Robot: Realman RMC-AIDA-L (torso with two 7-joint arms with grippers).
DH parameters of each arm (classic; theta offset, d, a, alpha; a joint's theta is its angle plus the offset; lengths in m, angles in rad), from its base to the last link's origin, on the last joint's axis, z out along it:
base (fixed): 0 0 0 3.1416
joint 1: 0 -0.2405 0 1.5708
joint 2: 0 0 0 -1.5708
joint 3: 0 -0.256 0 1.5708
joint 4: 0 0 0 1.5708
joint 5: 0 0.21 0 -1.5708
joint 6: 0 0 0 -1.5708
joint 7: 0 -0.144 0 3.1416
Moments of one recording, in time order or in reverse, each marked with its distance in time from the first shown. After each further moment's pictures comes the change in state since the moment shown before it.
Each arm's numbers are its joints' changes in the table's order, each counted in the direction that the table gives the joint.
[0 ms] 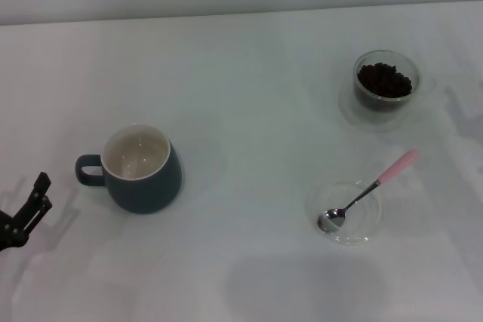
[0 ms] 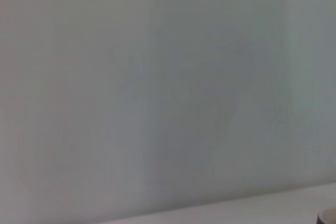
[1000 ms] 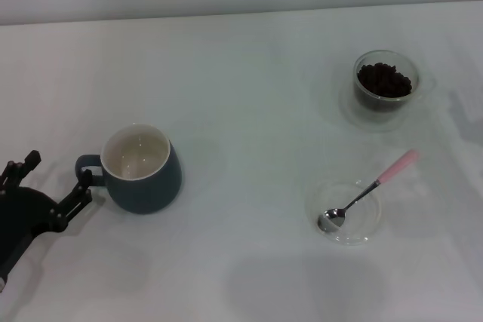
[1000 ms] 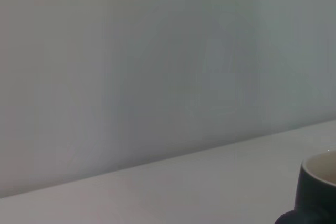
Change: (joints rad) left arm 0.113 -0.005 0.001 0.002 0.071 -0.210 0.003; right arm 0.011 -0.001 -0.001 0.015 0.005 -0.015 0.000
